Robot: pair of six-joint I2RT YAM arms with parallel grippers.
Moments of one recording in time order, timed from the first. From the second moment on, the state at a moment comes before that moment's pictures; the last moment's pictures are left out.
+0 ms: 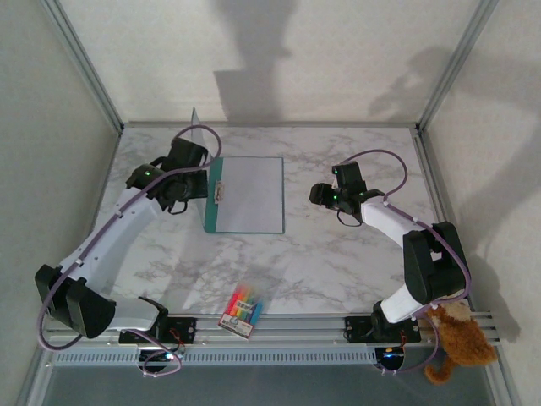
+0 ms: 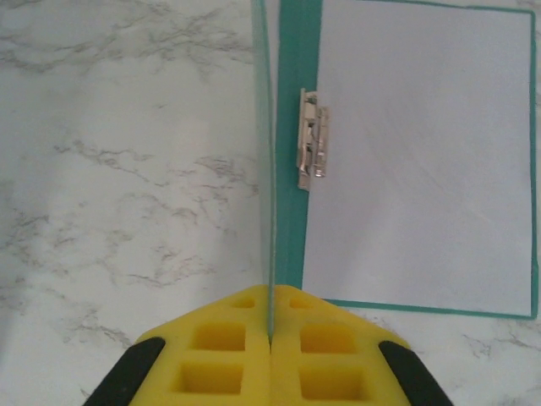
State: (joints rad) left arm -0.42 1.36 1.36 -0.99 -0.29 -0.44; right arm 0.36 1.56 0.92 -0.22 -0.11 0.49
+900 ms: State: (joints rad) left arm -0.69 1.56 1.41 -0.88 -0.23 -0.53; right arm 0.36 1.56 0.93 -0.26 -0.11 0.49
